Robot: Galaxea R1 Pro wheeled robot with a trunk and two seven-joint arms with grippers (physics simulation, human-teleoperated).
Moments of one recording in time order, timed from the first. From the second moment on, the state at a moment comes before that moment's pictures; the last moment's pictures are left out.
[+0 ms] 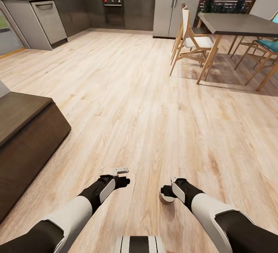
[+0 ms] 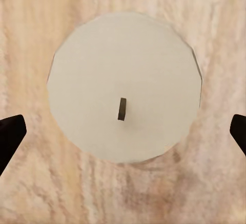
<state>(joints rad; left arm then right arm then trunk) -0.83 -0.12 -0.40 -0.36 0.55 0.39 0.14 -0.90 0.09 0.19 -0.12 -0.32 0.42 -0.13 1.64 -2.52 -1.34</state>
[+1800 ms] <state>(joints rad) -0.83 -0.12 -0.40 -0.36 0.55 0.39 0.13 -0.90 0.09 0.19 -0.12 -0.32 0.42 -0.13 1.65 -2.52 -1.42</state>
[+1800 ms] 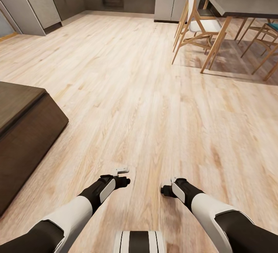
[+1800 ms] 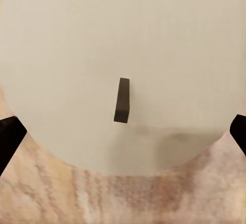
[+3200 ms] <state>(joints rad) -0.83 -0.12 -0.40 -0.36 0.55 0.39 0.13 -0.90 0.09 0.19 -0.12 -0.32 0.42 -0.13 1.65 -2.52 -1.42</state>
